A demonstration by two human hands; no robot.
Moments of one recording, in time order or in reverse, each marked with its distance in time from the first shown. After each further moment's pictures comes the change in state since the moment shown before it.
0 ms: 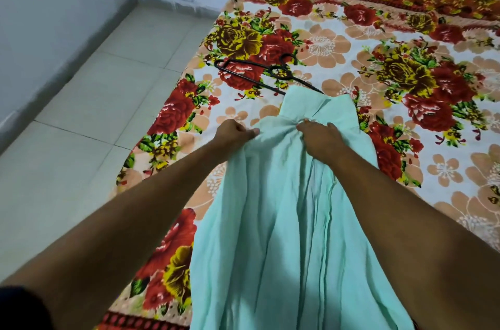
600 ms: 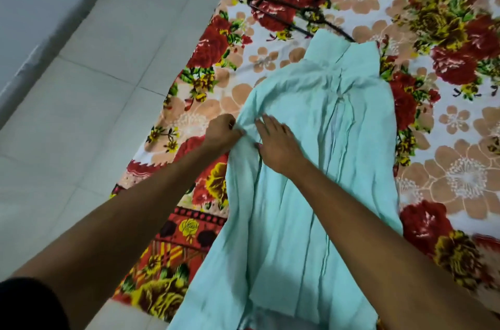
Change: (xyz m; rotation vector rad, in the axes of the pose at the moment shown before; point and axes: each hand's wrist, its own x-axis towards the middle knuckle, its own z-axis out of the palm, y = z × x) left_hand -0.108 -0.116 -0.035 0.236 0.120 0.057; right_hand -0.122 -0.178 0.066 0.082 0.148 -0.251
